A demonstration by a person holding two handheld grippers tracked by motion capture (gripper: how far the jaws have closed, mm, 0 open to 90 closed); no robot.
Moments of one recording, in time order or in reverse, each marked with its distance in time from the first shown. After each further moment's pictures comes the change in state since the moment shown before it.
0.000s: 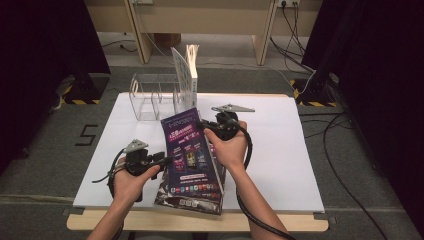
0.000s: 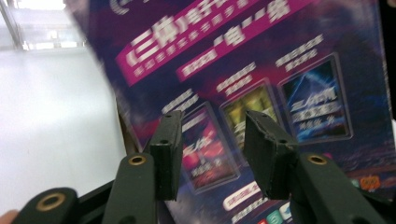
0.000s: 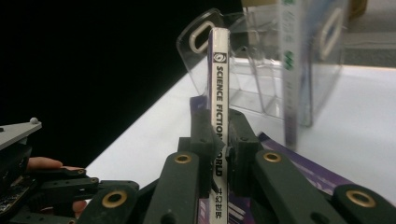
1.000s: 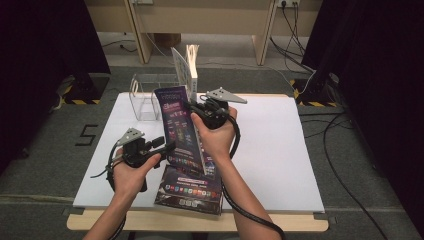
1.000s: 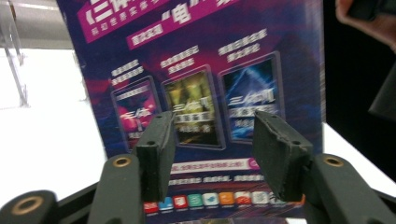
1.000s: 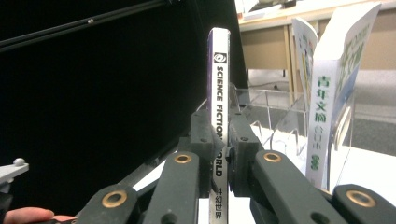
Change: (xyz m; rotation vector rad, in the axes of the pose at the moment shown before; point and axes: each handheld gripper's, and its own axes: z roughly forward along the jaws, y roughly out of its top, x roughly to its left) left arm -0.018 0.032 -0.012 -0.167 -0.009 -0.011; right arm 0.034 0.035 0.009 -0.232 -0.006 -0.102
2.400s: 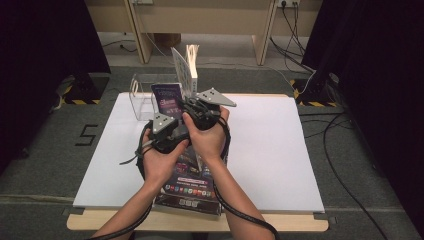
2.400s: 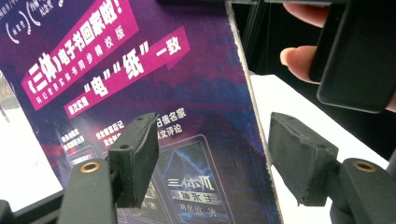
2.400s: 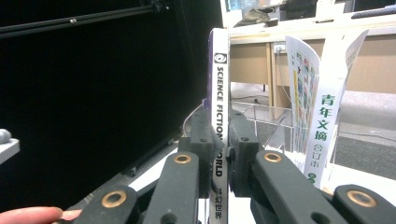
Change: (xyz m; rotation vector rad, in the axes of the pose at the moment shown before) left arm -0.050 0.026 0.051 -0.051 0.155 0.138; right arm 0.016 -0.004 0.013 -0.044 -0.078 -0.077
